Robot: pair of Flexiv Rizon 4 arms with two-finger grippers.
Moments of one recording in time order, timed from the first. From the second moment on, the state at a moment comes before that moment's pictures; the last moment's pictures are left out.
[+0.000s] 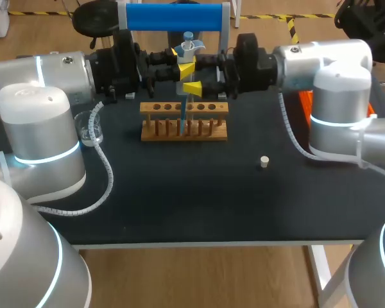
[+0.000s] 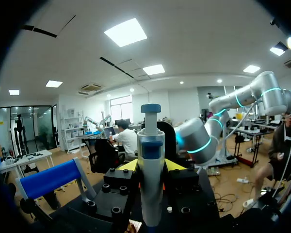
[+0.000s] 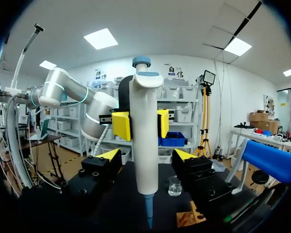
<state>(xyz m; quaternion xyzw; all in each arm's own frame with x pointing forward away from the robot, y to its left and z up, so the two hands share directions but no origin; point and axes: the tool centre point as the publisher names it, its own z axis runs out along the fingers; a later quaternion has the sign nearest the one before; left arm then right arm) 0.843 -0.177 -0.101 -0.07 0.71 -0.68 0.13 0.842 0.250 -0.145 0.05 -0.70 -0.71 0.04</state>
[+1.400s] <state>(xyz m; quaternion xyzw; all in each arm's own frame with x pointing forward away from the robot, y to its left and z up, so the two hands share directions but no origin) 0.843 -0.177 -0.101 -0.07 0.71 -0.68 0.13 0.838 0.262 -0.141 0.06 -0.69 -0.72 0.04</state>
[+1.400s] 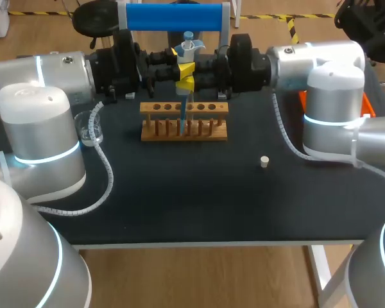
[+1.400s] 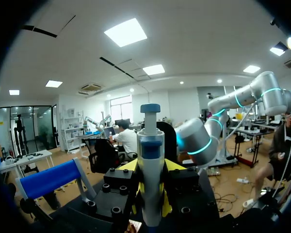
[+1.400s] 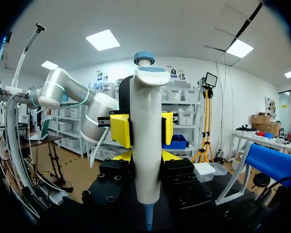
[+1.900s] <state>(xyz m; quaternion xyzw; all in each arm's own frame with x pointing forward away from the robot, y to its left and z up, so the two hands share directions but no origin) 0.843 -0.177 -0.101 -0.07 0.71 -0.68 0.13 0.840 0.251 -0.141 0.06 -0.69 -0.72 0.04</state>
